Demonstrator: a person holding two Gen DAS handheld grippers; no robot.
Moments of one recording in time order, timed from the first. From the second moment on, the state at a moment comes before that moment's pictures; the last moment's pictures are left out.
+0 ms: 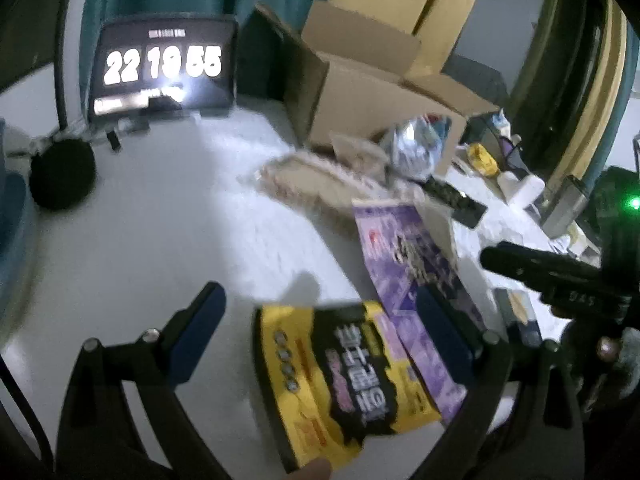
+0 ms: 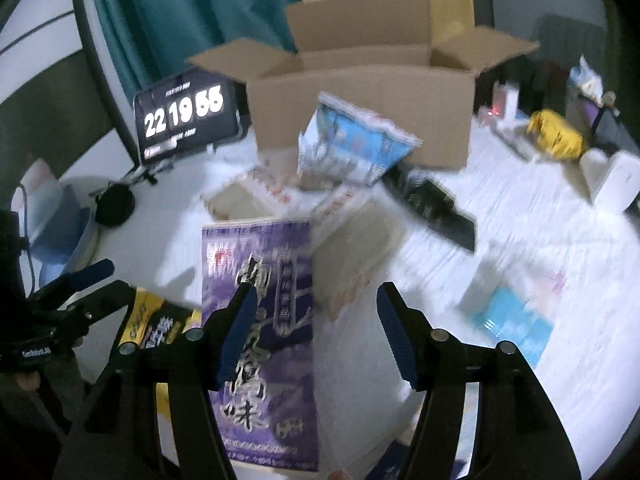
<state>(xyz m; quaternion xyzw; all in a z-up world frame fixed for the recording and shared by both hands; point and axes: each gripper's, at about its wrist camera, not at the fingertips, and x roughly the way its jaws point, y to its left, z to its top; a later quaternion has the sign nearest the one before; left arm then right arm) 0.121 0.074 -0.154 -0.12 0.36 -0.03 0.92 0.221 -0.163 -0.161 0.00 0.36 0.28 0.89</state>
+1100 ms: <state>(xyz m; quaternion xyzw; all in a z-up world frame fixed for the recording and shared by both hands) 0.118 0.013 -0.191 0.02 0.40 -0.04 0.91 0.204 -0.136 -0.201 -0.04 0.39 0.32 0.86</state>
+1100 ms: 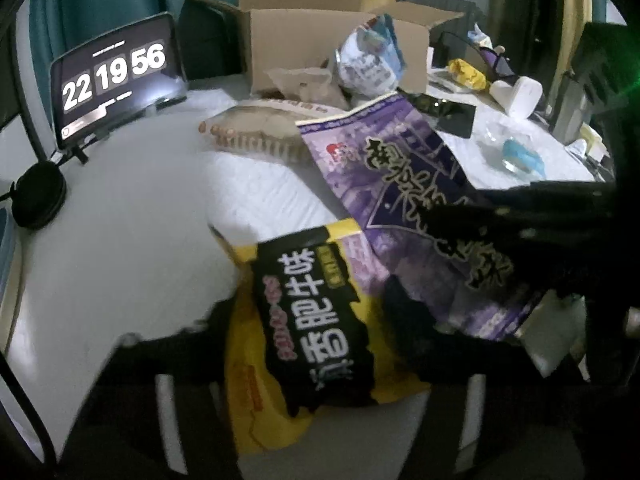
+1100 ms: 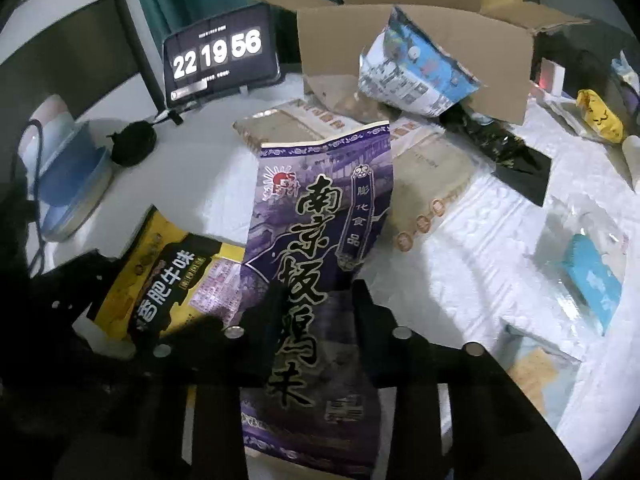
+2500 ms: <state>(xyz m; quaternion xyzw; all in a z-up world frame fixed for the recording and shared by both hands) 0.166 0.033 -0.083 -0.02 0.31 -0.03 0.95 0.252 -0.229 -0.074 0.02 0.24 0.29 0.93</state>
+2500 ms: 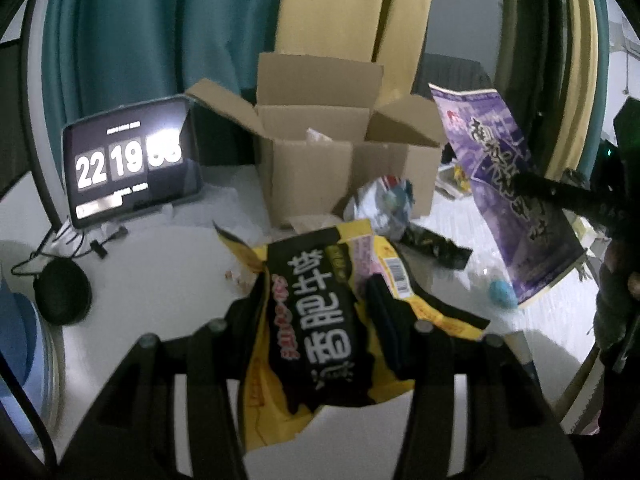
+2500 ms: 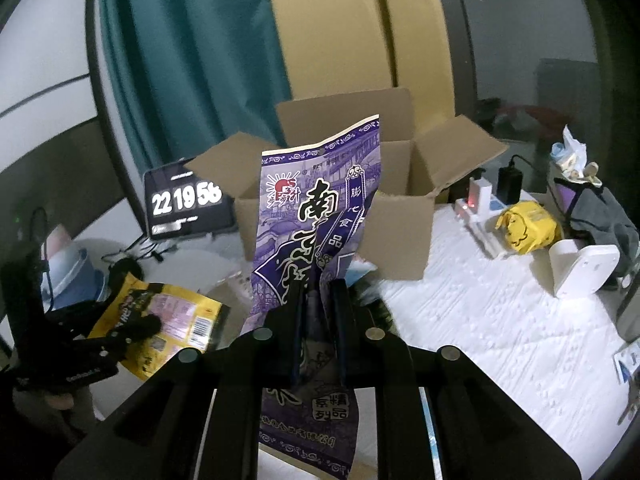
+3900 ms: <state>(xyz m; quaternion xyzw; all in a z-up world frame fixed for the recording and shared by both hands) 0.306 0.052 -0.014 0.00 0.23 -0.04 0.97 0.386 -0.230 -0.033 0.01 0.21 0.23 0.95</state>
